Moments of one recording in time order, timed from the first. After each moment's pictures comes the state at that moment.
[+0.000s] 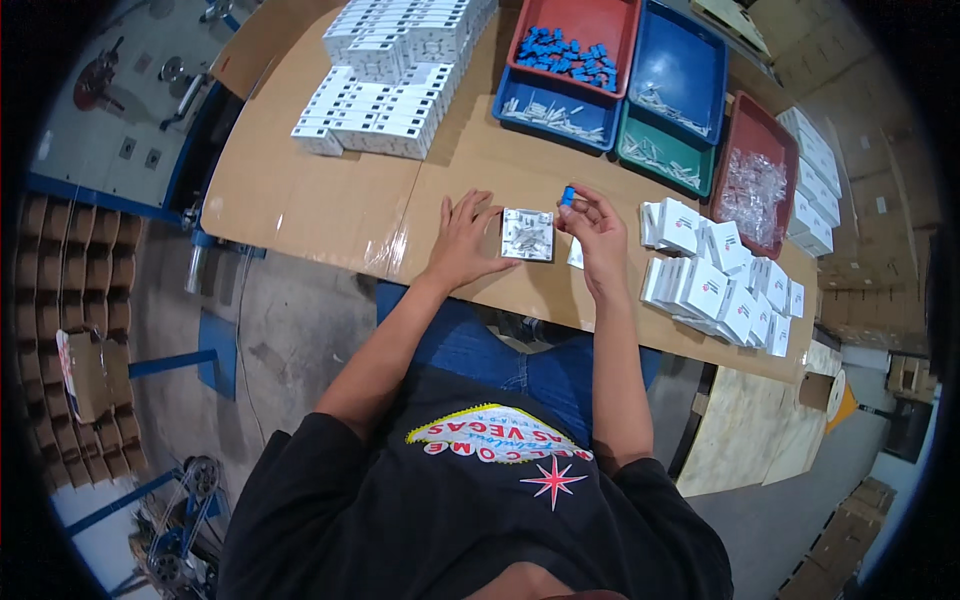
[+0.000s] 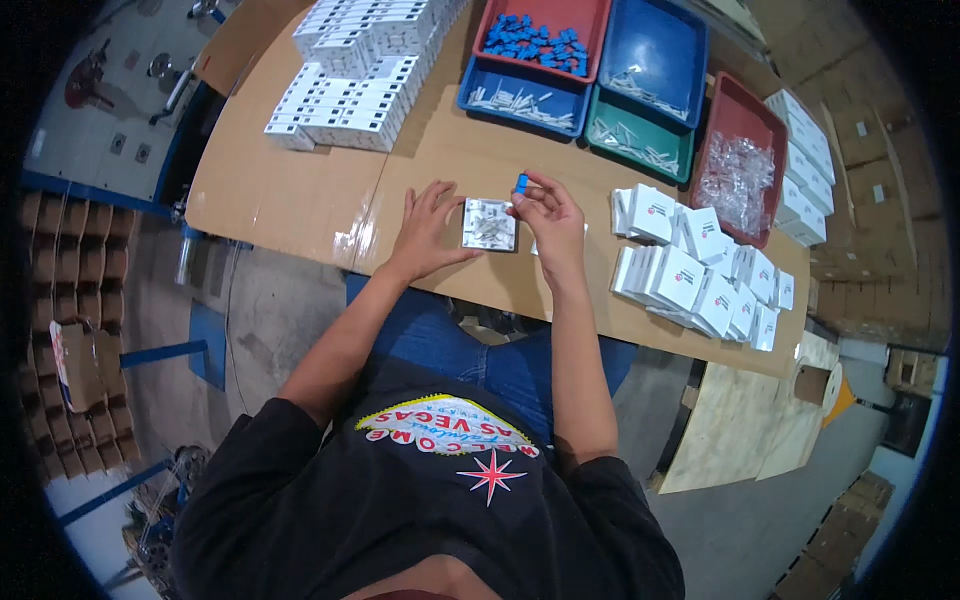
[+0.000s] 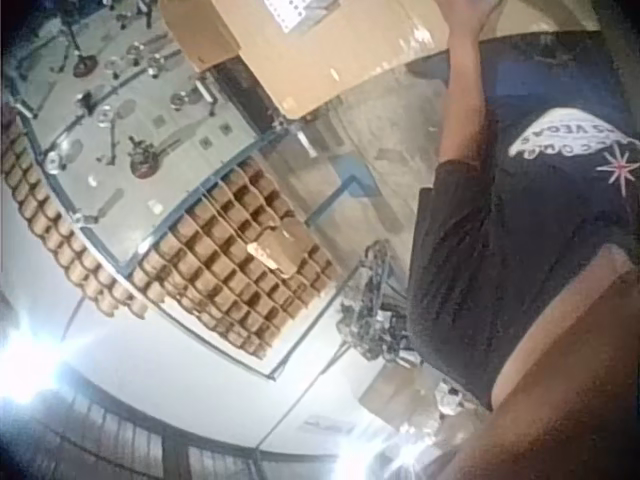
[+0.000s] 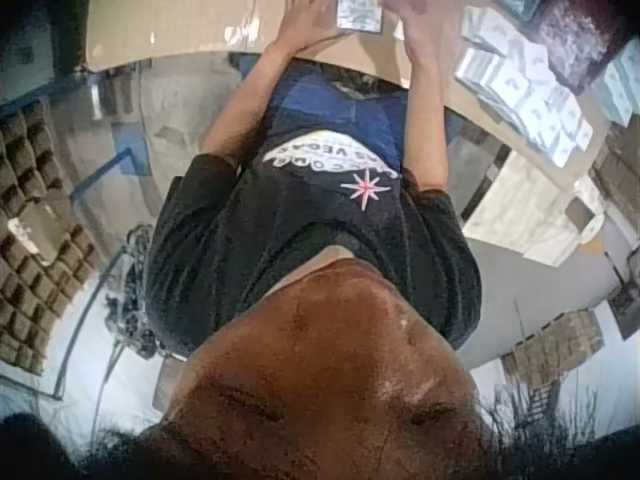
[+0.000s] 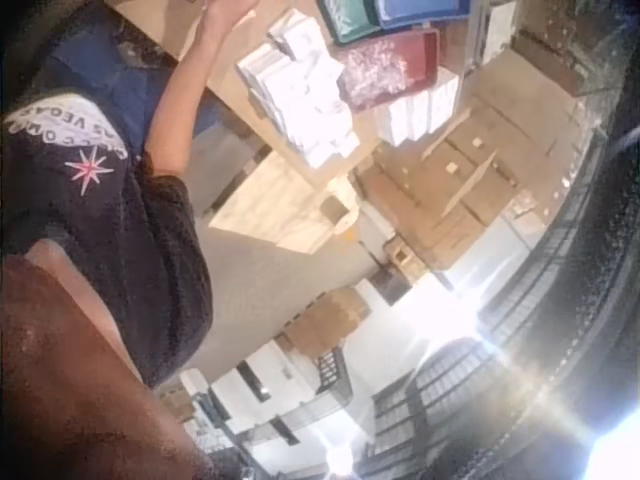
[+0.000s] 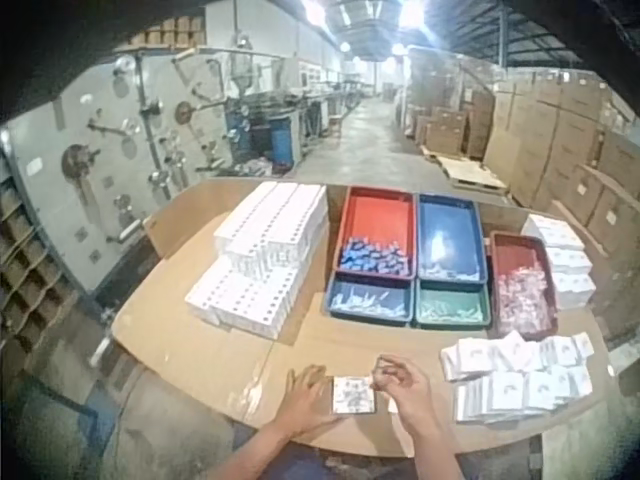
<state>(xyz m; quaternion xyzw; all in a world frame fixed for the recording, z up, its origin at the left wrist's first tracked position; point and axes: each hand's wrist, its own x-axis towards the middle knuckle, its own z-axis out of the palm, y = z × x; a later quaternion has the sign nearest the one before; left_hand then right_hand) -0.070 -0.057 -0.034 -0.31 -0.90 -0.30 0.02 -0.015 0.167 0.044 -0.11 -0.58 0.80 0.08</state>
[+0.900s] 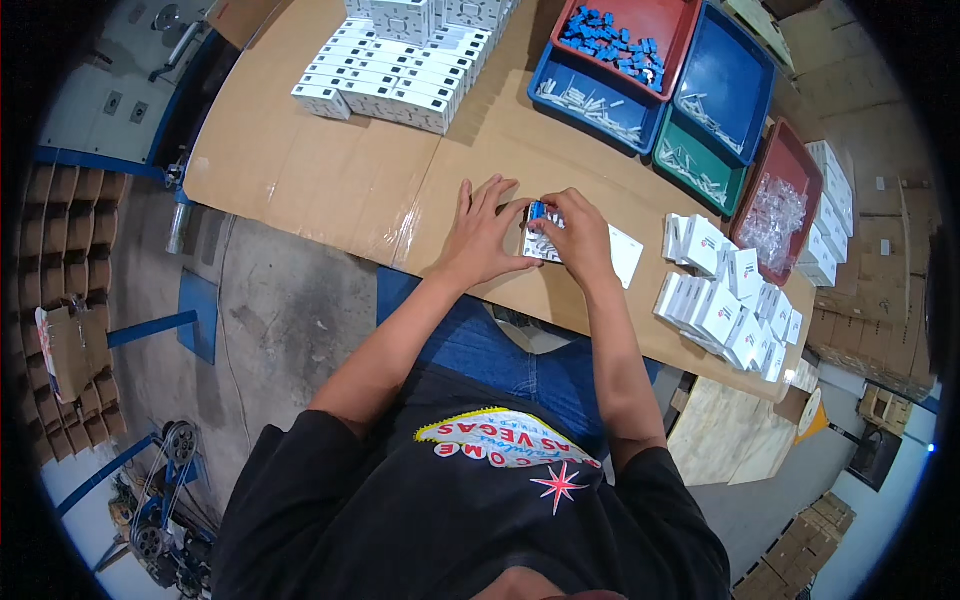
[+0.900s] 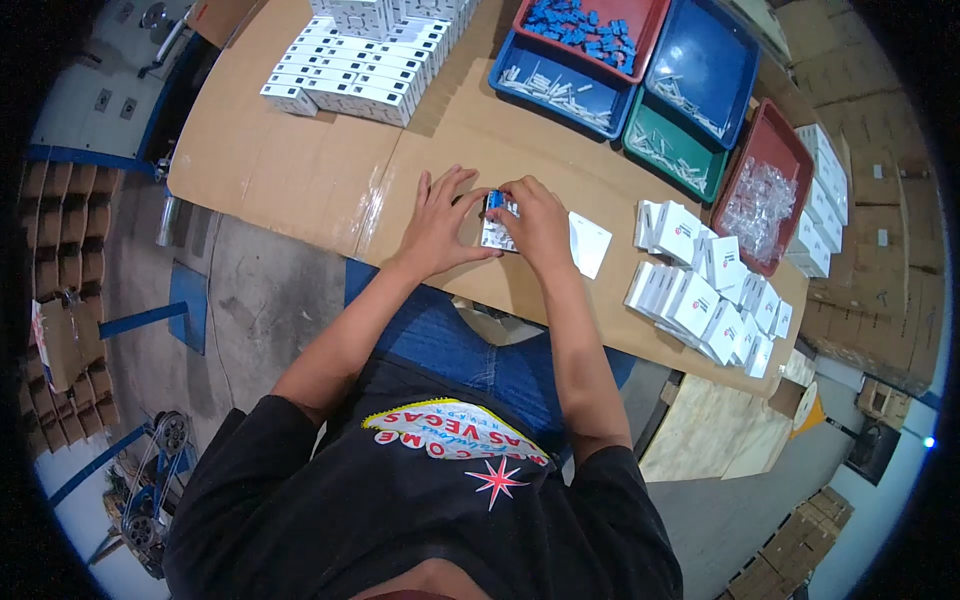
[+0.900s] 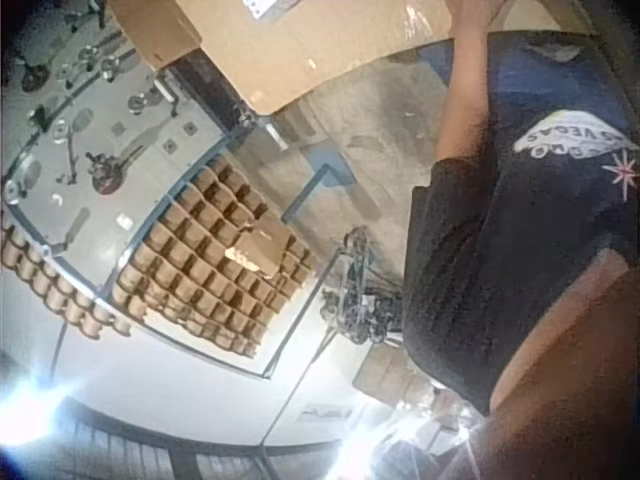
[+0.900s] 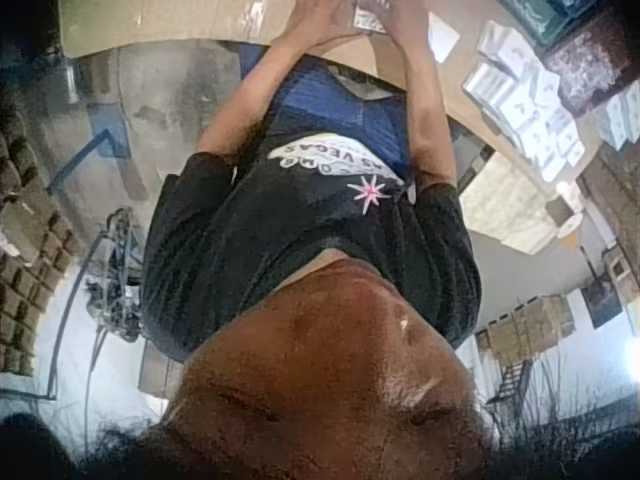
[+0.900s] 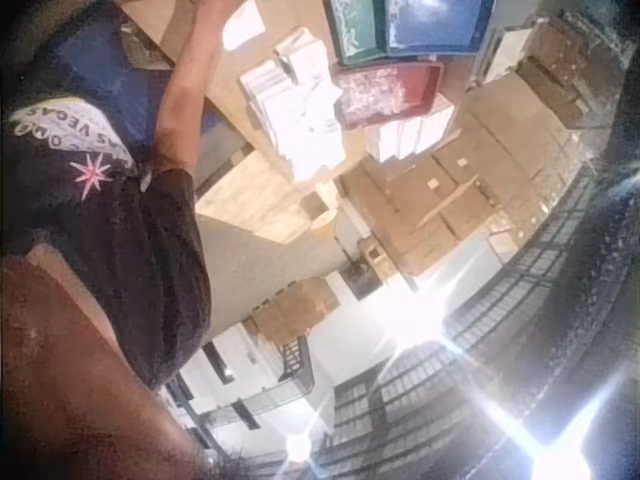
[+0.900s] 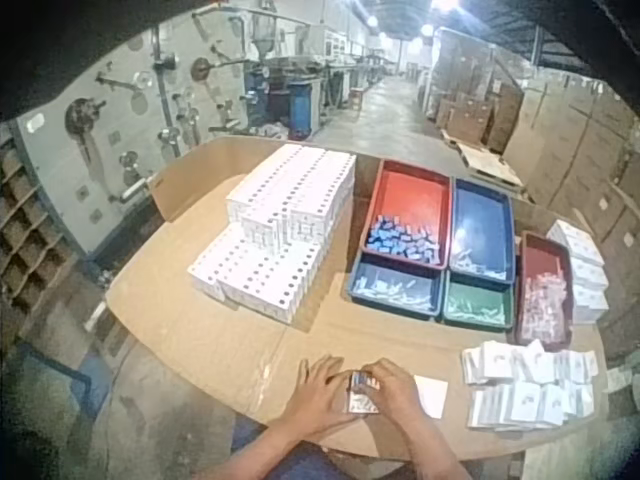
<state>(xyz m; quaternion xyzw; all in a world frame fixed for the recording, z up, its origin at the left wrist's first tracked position) -0.070 -0.057 -0.025 -0.30 -0.90 -0.32 0.01 -0.055 0.139 0.005 0.04 -0.94 0.34 0.04</state>
